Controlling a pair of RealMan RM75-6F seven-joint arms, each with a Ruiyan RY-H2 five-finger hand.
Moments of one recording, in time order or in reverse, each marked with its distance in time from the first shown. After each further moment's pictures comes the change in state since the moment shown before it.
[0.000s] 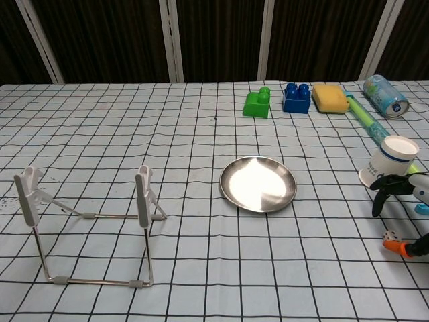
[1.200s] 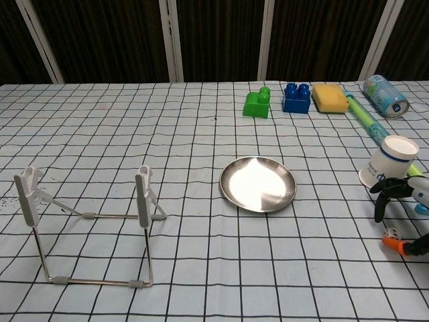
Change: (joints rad) left arm -0.005 -0.007 0.002 -0.001 -0.007 -0.005 0.026; right arm 0.007 -0.016 -0.007 0.033 0.005 -0.002 0.031
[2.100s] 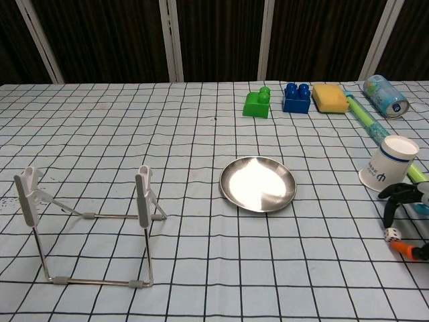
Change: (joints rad) left arm -0.002 -0.005 0.002 -0.001 -0.001 -0.001 0.016; right arm -0.014 0.006 -0.010 0.019 0.010 0.003 0.030
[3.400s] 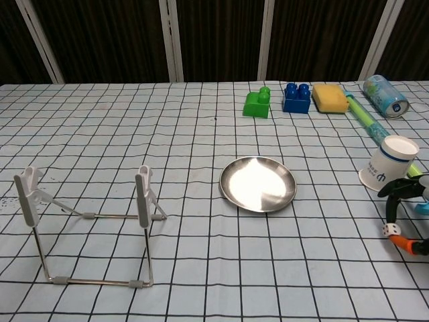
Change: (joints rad) left arm 0.002 0.001 0.001 0.001 0.001 0.003 -0.003; right arm -0.007 0.013 -0.004 -0.034 -0.040 0.042 0.001
